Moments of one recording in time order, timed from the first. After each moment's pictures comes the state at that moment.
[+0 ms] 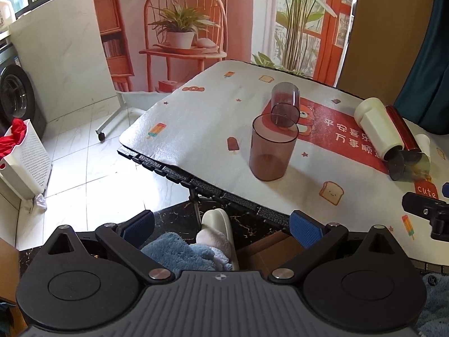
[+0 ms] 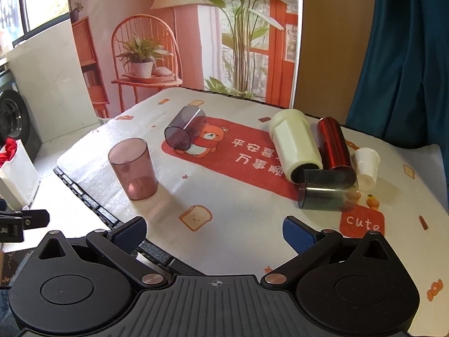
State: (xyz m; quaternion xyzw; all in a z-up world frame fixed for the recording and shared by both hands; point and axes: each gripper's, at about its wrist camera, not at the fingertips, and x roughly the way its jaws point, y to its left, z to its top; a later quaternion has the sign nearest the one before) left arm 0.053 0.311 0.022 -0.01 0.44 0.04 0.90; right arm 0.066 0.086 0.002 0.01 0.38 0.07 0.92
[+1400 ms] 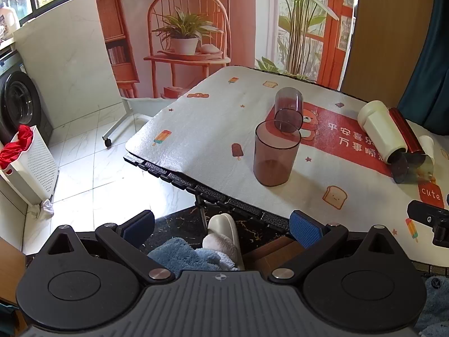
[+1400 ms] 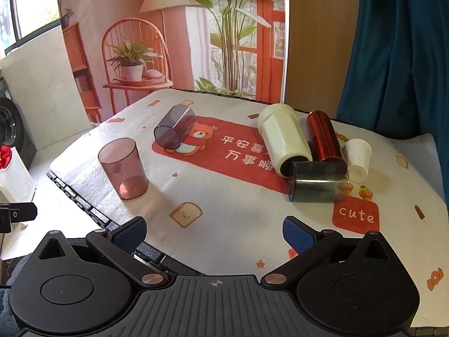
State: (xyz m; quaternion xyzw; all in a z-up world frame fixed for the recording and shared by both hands) left arm 0.050 0.310 0.029 0.01 0.43 0.06 0.90; right arm 0.063 0.071 -0.005 0.02 0.38 0.06 0.92
